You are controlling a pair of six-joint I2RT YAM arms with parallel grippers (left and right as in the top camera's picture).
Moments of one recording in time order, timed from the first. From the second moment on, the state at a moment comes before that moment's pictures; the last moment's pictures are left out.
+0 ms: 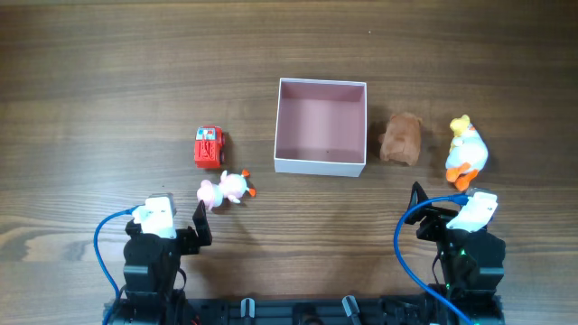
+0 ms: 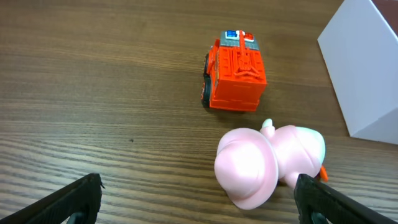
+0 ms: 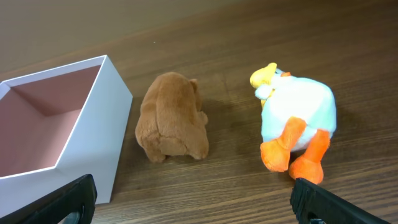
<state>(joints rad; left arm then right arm) -0.08 0.05 0.16 -0.64 -0.06 -0.16 -0.04 0.02 0.16 -0.52 0.02 0.24</state>
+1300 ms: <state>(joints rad) 0.05 1.19 0.99 -0.73 0.04 -0.25 -0.04 1.61 1.22 -0.86 -0.11 0.29</state>
